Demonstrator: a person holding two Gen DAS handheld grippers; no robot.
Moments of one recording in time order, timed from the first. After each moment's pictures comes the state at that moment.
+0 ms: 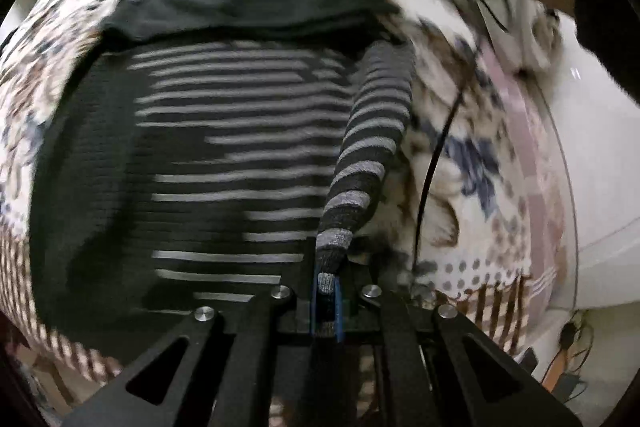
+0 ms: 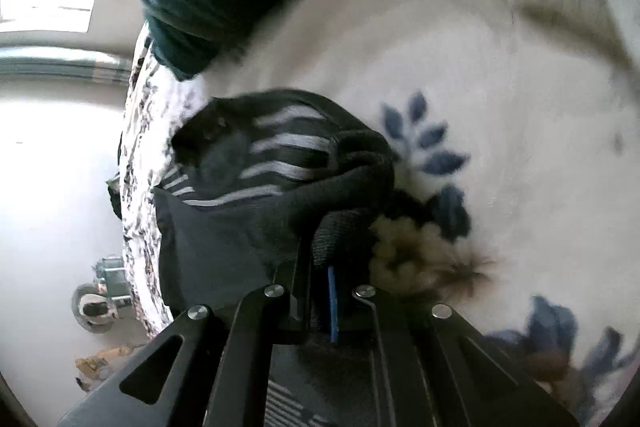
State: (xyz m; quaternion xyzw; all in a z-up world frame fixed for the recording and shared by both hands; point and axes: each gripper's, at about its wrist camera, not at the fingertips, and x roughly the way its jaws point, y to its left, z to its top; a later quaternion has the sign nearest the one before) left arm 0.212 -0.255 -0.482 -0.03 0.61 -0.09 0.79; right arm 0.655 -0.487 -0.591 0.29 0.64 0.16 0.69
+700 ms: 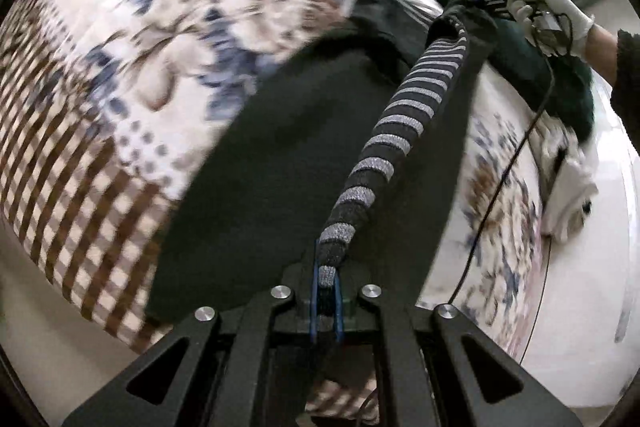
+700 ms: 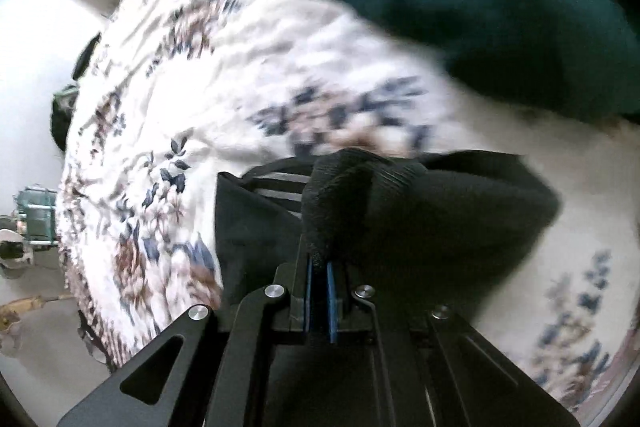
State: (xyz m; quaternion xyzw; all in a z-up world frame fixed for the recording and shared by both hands) left arm 0.208 0.036 -0.480 -0.27 0.58 0.03 0.77; right arm 0.756 -0.123 -0.519 0.06 0.69 0.15 0.71
